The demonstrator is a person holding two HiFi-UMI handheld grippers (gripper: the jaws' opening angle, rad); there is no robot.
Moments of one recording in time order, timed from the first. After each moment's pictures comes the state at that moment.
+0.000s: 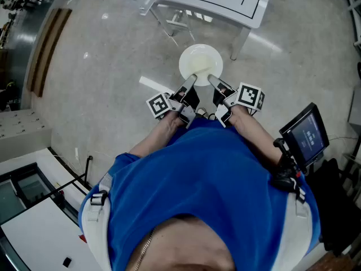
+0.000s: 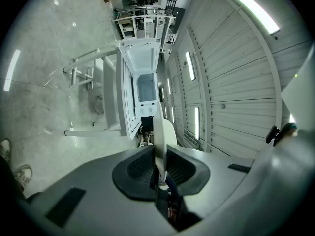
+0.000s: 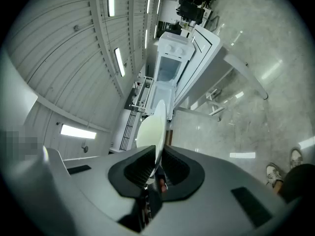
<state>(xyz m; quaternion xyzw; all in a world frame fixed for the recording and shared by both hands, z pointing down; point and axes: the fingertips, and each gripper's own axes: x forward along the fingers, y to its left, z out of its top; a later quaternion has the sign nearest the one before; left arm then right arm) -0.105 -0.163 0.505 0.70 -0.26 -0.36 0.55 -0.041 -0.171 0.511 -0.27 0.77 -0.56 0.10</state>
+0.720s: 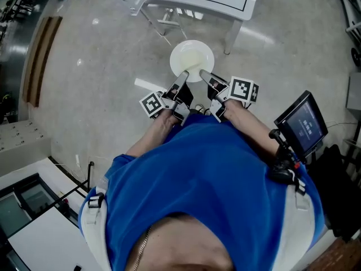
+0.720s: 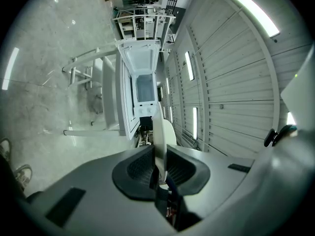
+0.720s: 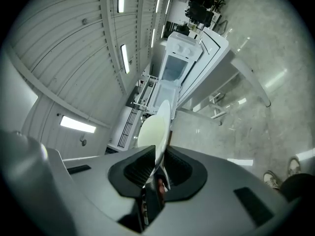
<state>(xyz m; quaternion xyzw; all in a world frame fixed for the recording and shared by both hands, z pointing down) -0.109 -0.164 0.503 0.70 -0.26 -0.36 0.55 -0.046 -0.171 0.506 -0.27 0.79 -0.54 0.09</state>
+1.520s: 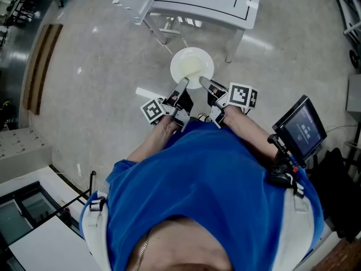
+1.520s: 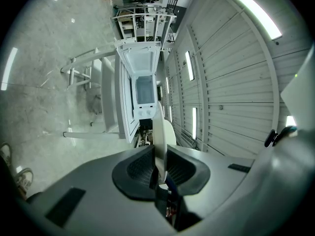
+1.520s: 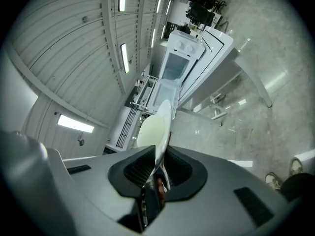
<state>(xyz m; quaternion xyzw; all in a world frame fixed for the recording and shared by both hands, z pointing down) -0.106 -0.170 0.503 0.71 -0.25 -0.36 0.55 -0.043 -0.176 0.507 -0.28 0.79 -0.54 0.09</state>
